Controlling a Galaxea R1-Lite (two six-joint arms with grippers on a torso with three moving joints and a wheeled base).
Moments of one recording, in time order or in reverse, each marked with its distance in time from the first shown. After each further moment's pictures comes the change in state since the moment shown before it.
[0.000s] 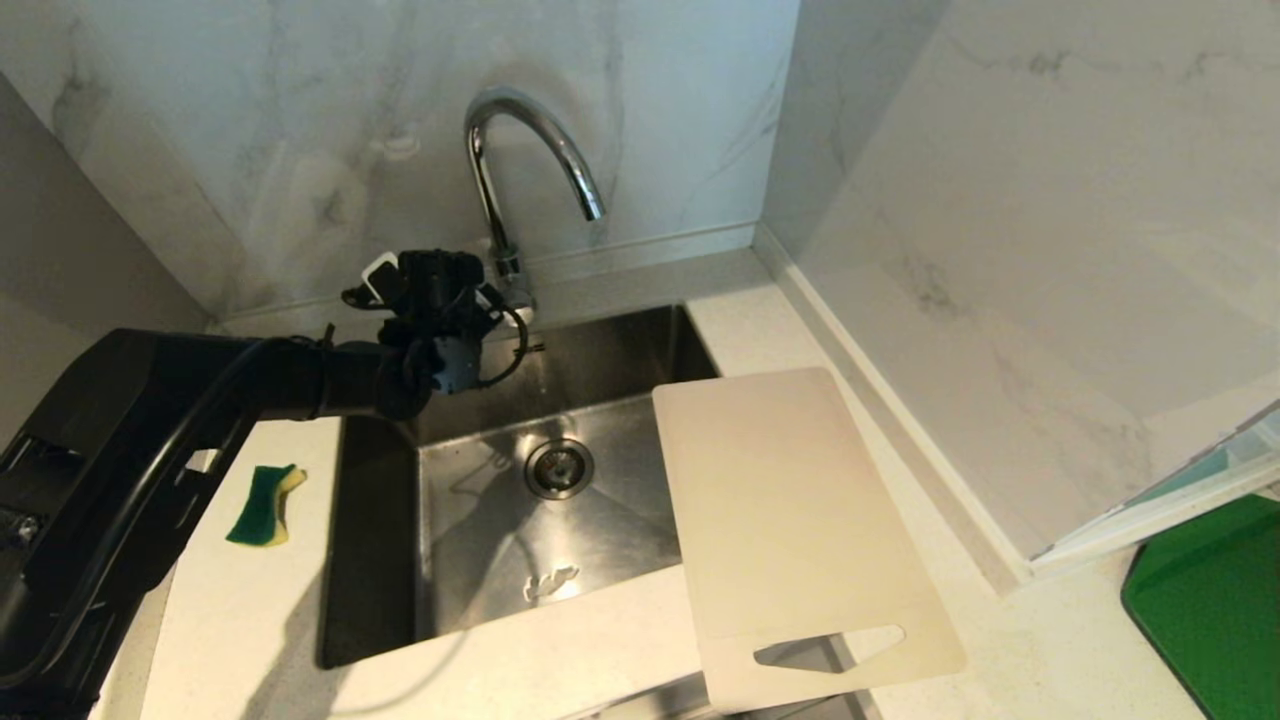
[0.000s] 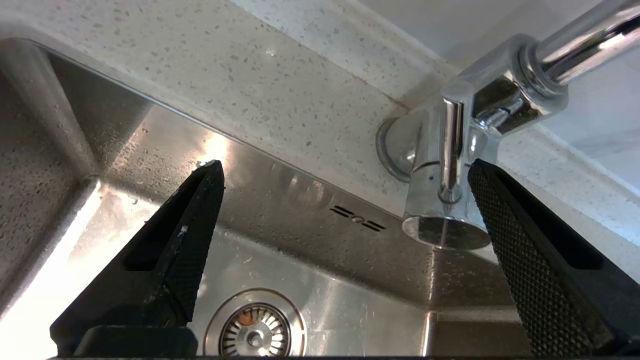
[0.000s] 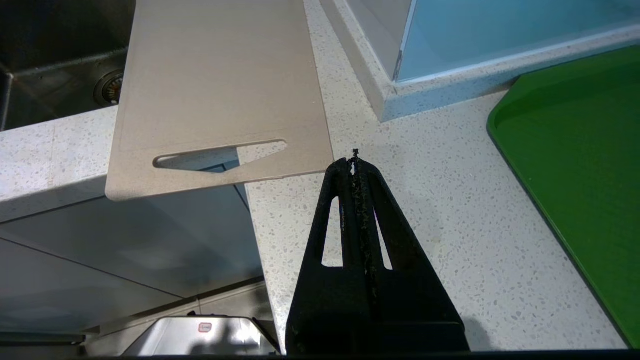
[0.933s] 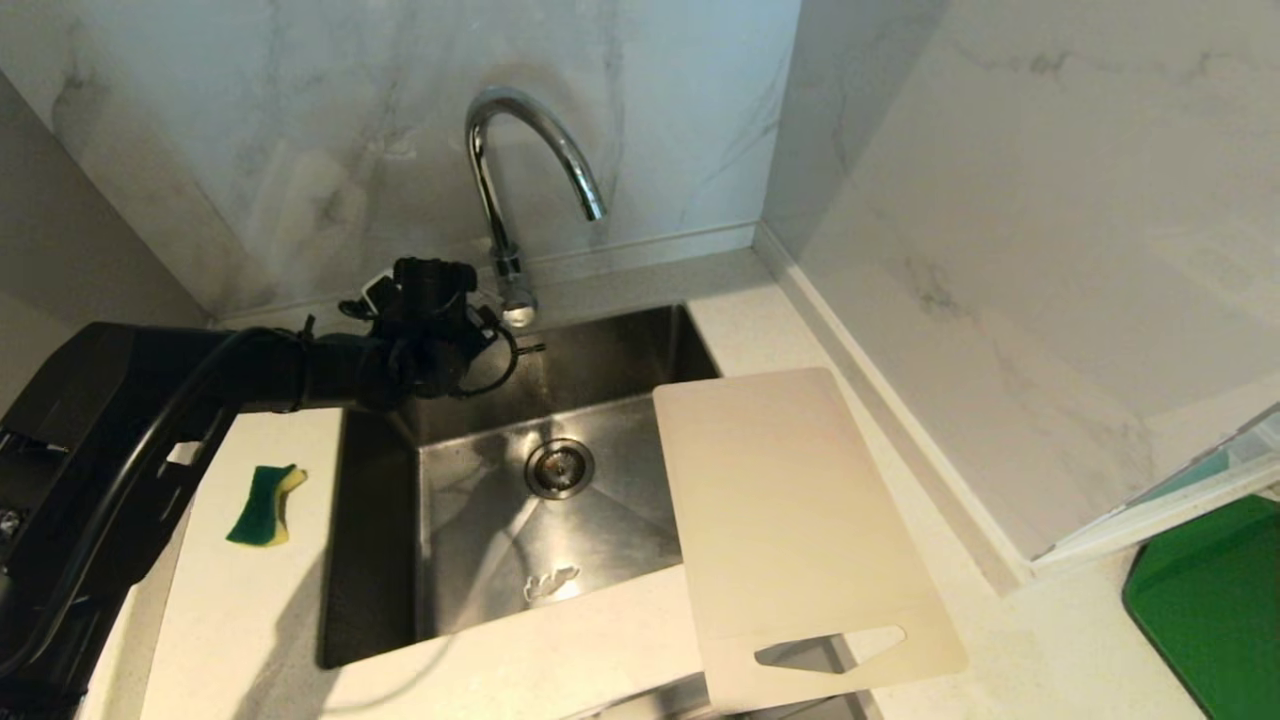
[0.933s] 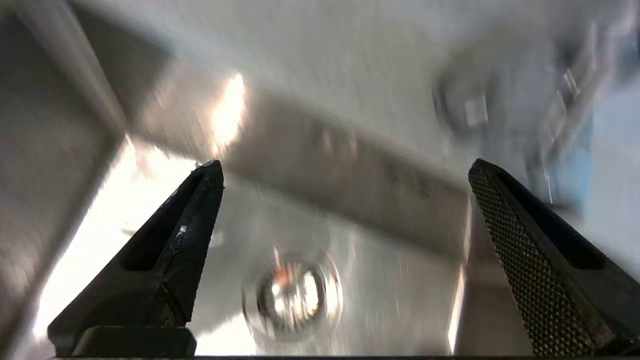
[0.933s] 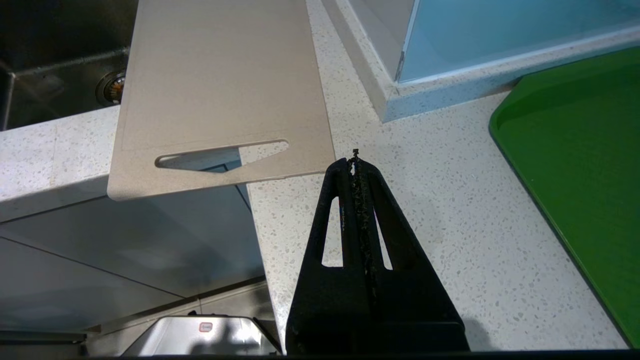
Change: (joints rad) left arm 0.025 -0.020 0.001 0.203 -0.117 -0.062; right arm 0.000 0.000 0.000 0.000 0.000 0.000
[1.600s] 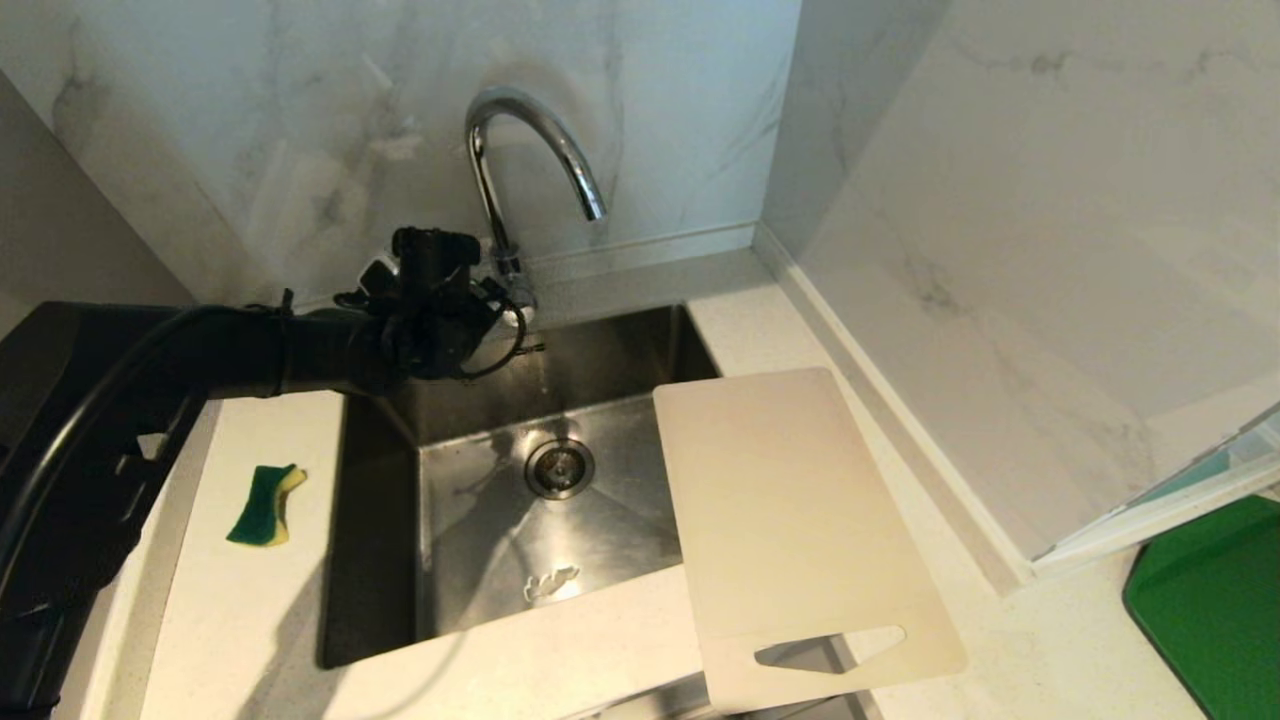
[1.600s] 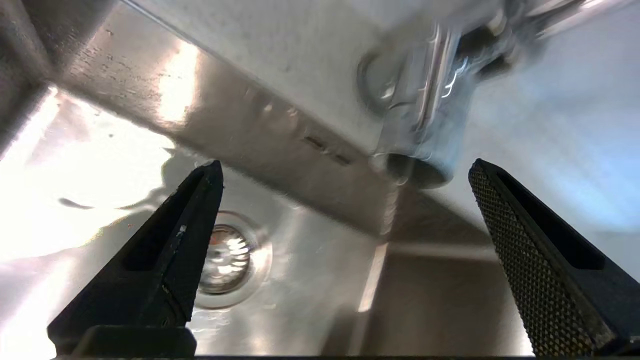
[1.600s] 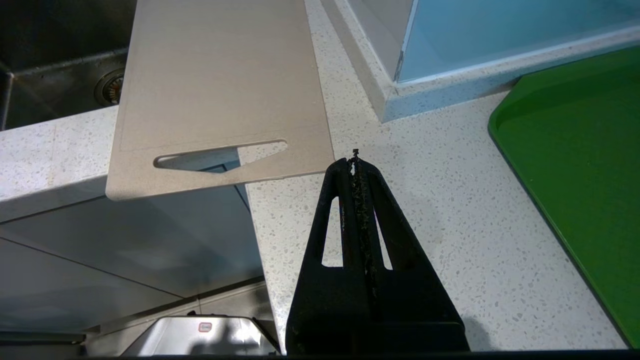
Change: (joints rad) left arm -0.053 -0.070 0.000 0.023 -0.019 -0.180; right arm 0.000 0.000 0.000 0.000 0.000 0.000
